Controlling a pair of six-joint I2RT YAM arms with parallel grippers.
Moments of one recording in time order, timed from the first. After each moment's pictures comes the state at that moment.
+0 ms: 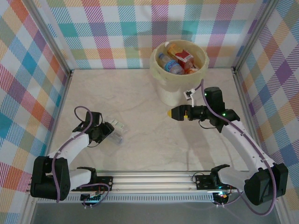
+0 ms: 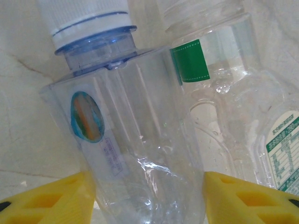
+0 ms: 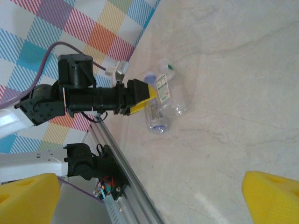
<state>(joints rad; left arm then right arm) -0.10 1.18 0.54 -0.42 0.12 -0.81 0.33 1.12 0.95 -0.48 -0.87 0.38</state>
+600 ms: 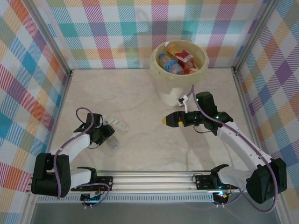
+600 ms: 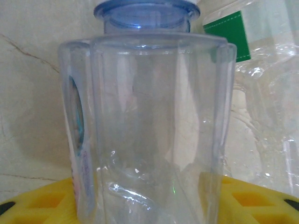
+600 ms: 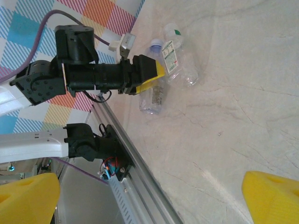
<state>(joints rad) -0.10 1.21 0.51 -0.39 0.14 -0.80 0.43 1.15 0.90 -0.46 -0.85 0.41</state>
